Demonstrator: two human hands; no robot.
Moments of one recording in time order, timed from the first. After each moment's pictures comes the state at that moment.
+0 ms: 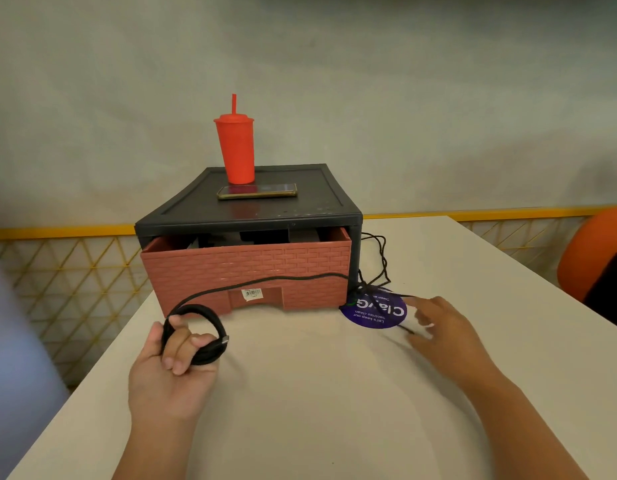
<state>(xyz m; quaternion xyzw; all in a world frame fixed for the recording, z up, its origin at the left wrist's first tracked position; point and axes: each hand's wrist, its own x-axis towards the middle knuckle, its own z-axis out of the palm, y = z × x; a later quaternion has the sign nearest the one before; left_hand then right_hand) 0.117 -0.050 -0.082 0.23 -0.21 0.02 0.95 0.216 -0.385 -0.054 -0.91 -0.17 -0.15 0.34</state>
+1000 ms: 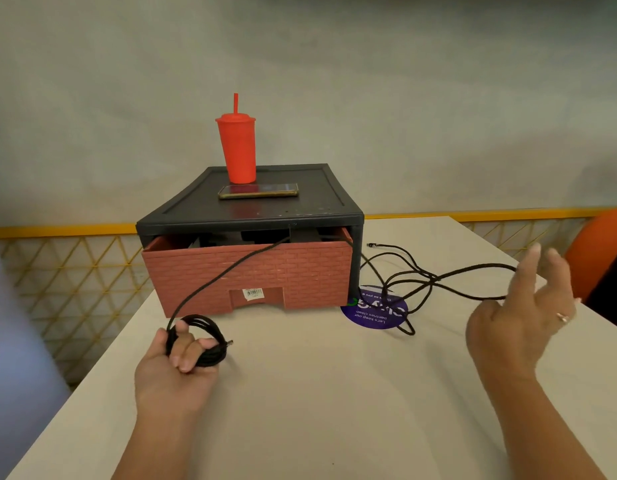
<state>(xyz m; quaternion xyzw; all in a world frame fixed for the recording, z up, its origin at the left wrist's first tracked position) 0.115 -0.073 -0.053 0.15 0.12 0.23 0.96 0.209 -0.395 -0.029 -0.79 0.05 -0.50 0.36</state>
